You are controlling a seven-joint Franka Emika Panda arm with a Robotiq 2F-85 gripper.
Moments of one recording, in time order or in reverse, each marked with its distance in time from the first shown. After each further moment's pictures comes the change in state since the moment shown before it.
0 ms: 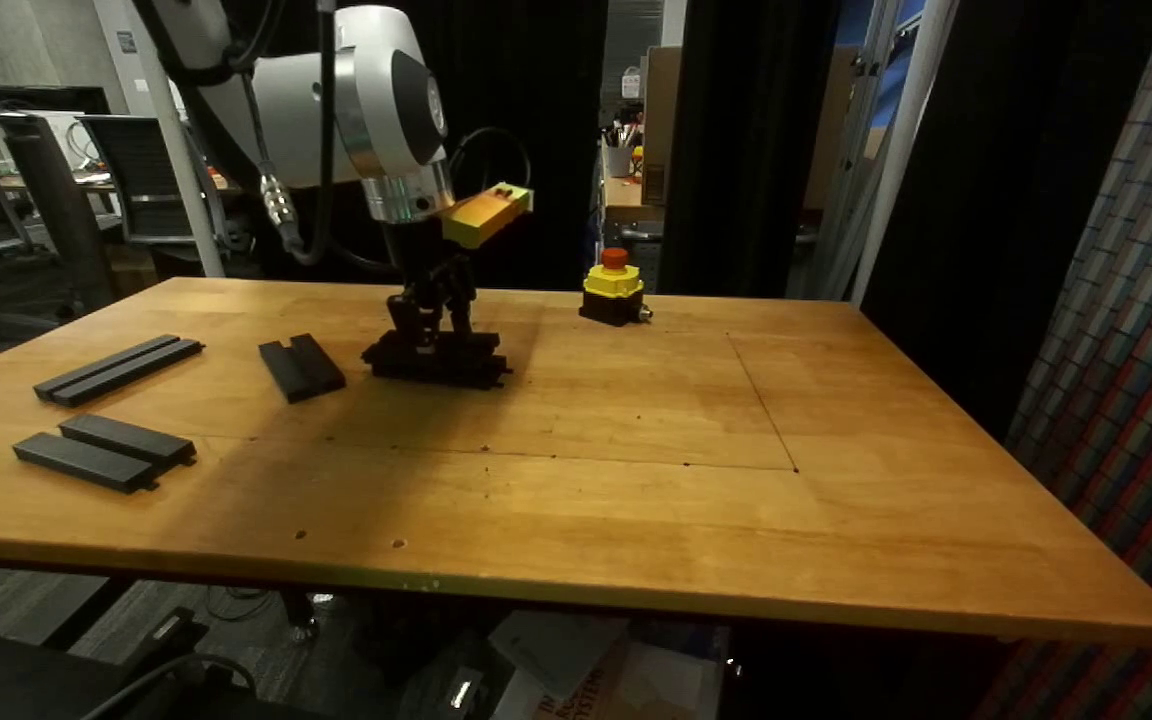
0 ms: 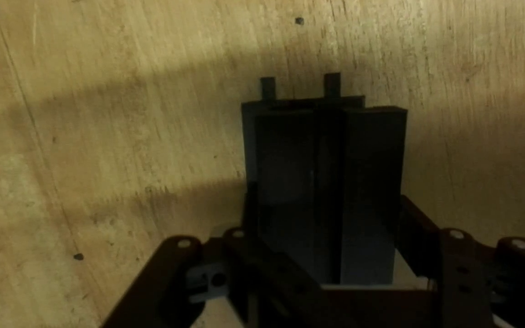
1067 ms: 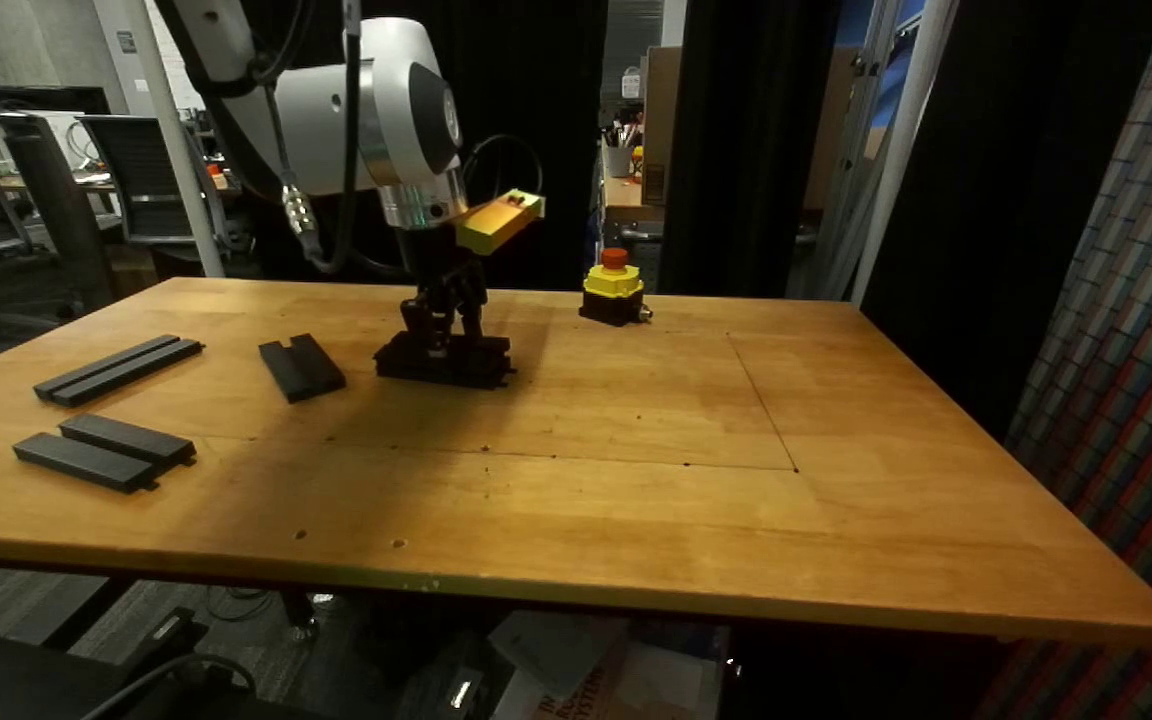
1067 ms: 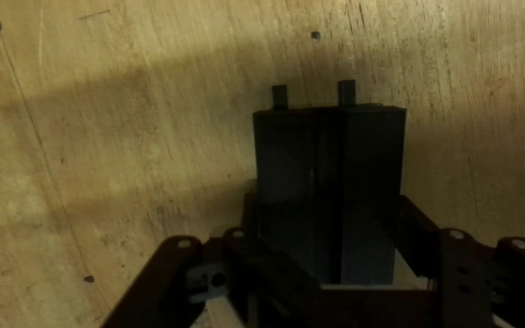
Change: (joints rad) arm -0.019 0.035 -0.002 0.027 0.001 0.009 -0.004
